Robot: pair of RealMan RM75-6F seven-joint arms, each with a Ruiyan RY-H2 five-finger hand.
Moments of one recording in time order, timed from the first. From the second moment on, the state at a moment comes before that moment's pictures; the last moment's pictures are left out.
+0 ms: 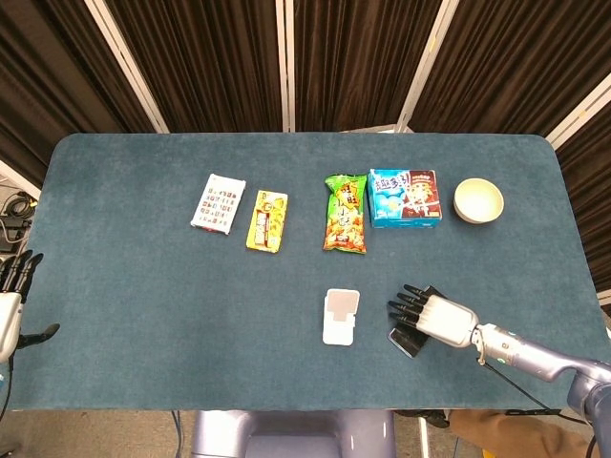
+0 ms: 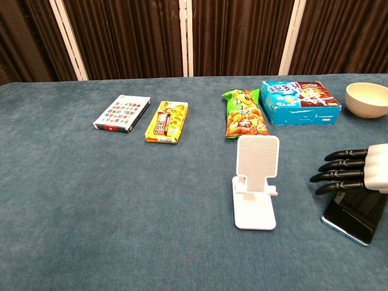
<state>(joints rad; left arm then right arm) -0.12 -1.05 -0.08 -1.75 1.33 1.40 0.19 0.67 -1.46 -0.31 -0.74 -2.08 1.22 0.22</state>
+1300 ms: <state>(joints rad) -0.12 -1.03 -0.07 -1.76 1.36 1.41 0.16 0.64 -1.47 -0.32 -0.62 -2.05 1.46 0.14</state>
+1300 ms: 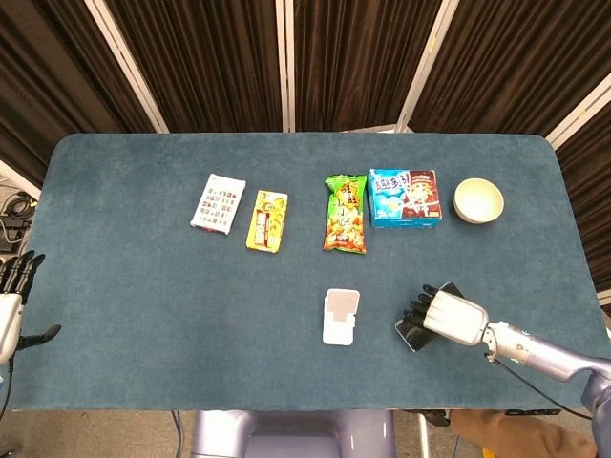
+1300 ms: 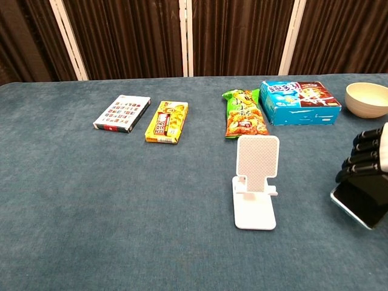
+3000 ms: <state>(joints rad) -0.15 -1.01 -0.10 -1.71 1.26 1.33 0.07 0.97 -1.19 0.02 -1.54 -2.17 0.79 -1.06</state>
